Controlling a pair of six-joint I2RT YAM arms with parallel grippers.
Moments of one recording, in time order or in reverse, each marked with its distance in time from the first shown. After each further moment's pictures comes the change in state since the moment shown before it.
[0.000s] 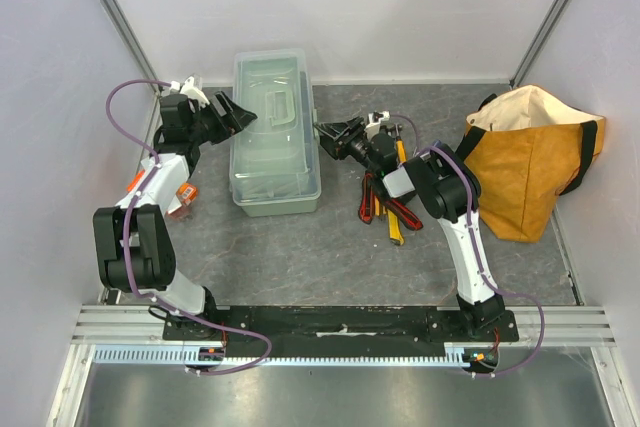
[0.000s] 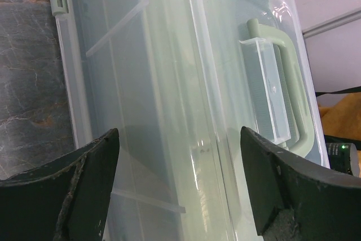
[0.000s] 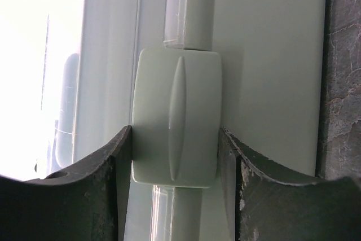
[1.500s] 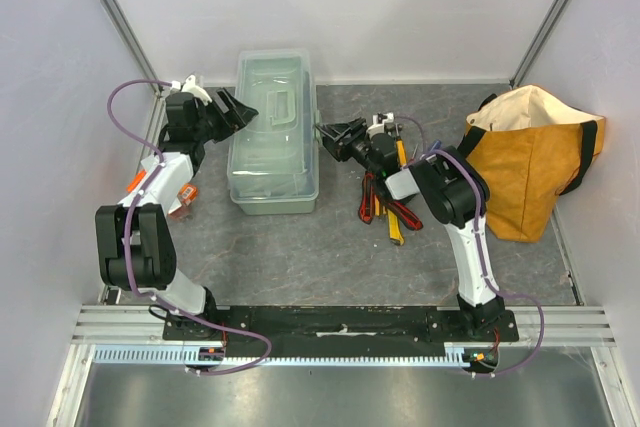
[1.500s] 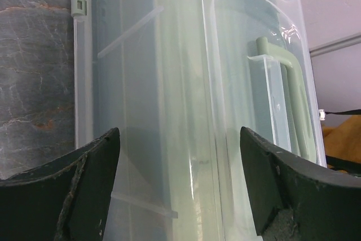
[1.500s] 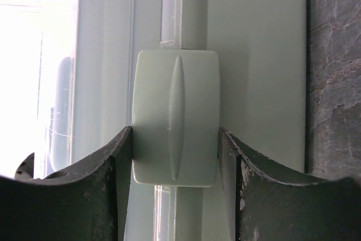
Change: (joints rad) left arm -0.031 0.007 0.010 0.015 -0.102 -0.045; right arm 0.013 -0.110 -0.073 -0.126 0.095 -0.083
